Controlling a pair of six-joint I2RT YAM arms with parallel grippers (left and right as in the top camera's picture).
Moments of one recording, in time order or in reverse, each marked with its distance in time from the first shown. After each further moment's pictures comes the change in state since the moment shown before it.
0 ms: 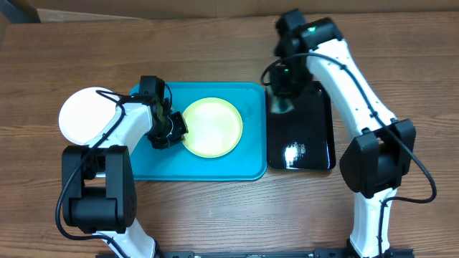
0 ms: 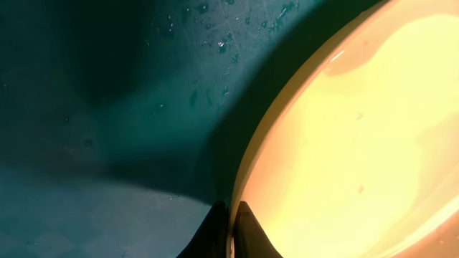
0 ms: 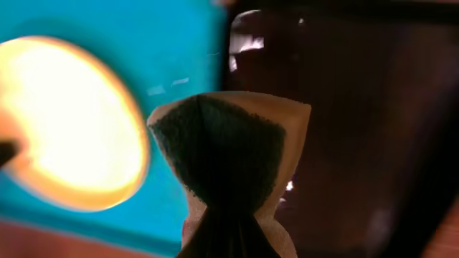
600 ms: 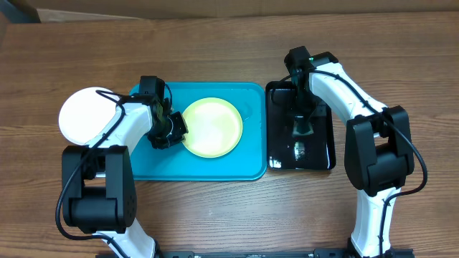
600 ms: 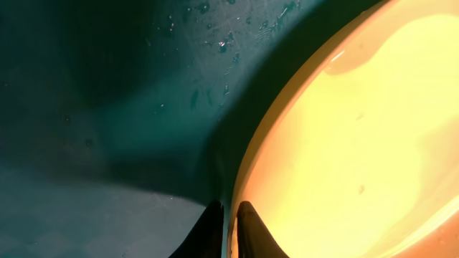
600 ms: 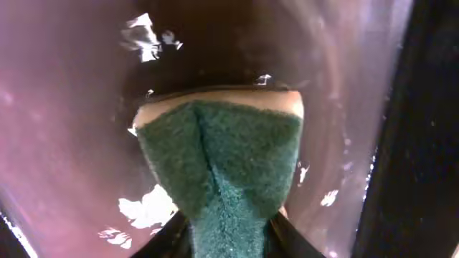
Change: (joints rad) left arm 0.000 0.000 0.000 0.000 0.000 0.000; right arm -0.047 0.000 -0.419 0.286 0.224 0.127
